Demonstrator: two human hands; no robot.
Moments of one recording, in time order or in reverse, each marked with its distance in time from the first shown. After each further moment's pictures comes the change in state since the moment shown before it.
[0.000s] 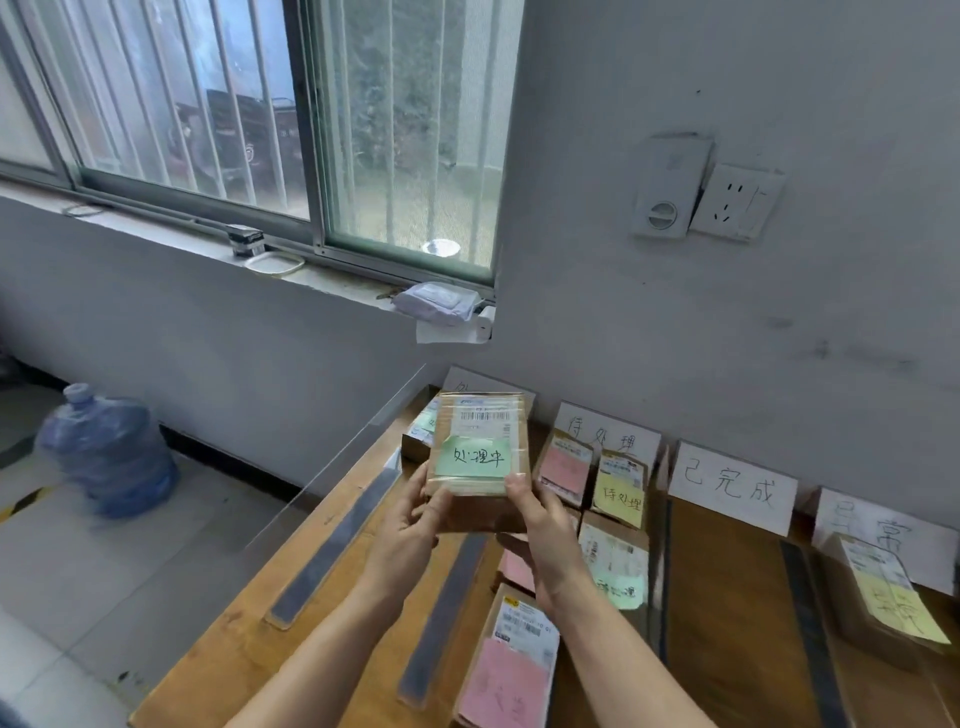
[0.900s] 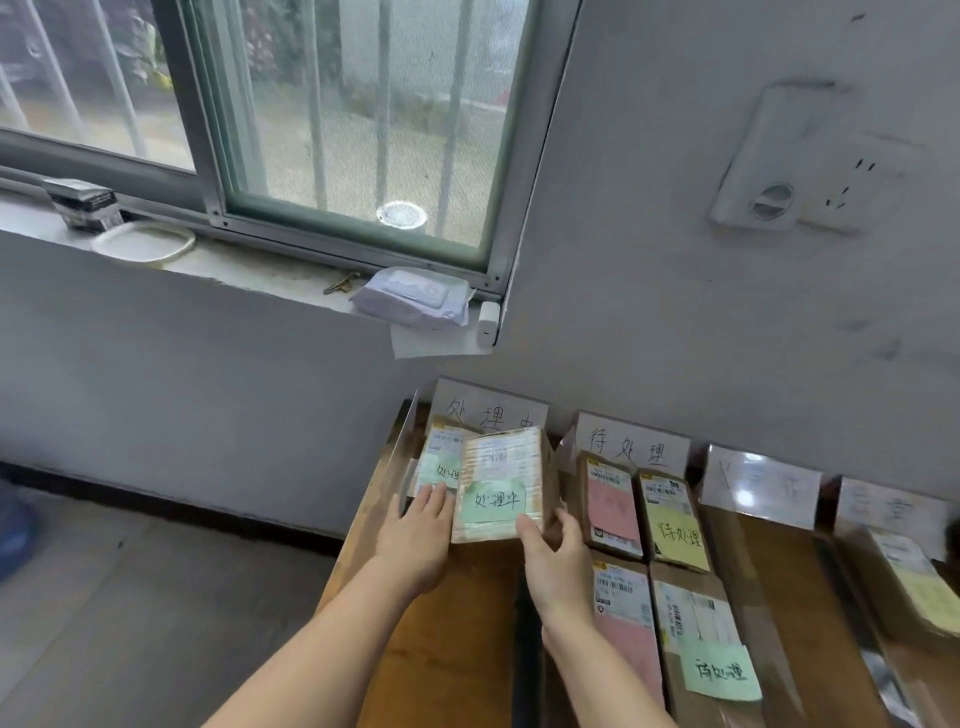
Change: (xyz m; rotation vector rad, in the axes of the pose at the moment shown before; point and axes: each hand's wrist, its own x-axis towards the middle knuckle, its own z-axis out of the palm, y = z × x) left_hand 0.246 -0.077 -0.060 1.499 -0.616 0.179; right_hand 0.147 0.041 0.091 -0.357 0.586 0.117
